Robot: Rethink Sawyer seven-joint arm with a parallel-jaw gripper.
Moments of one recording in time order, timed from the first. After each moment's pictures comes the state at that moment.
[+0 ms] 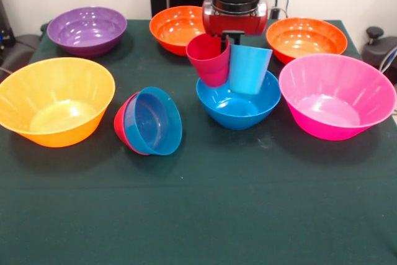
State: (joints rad) arm -0.30 -0.64 0.13 1.76 -0.20 0.46 1.79
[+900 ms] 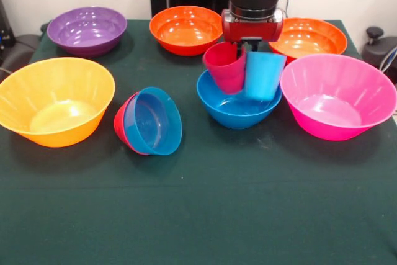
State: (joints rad) arm -0.24 -0.60 0.11 1.83 -0.20 0.26 1.79
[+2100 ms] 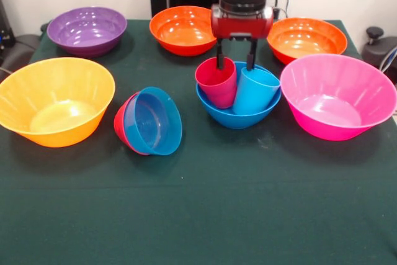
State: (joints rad) arm -0.28 -0.65 0.10 1.85 -0.20 0.26 1.79
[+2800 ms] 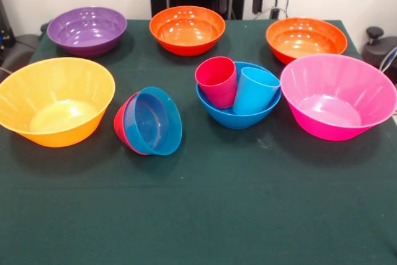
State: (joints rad) arm -0.28 -0.90 0.11 1.82 -0.06 0.61 1.79
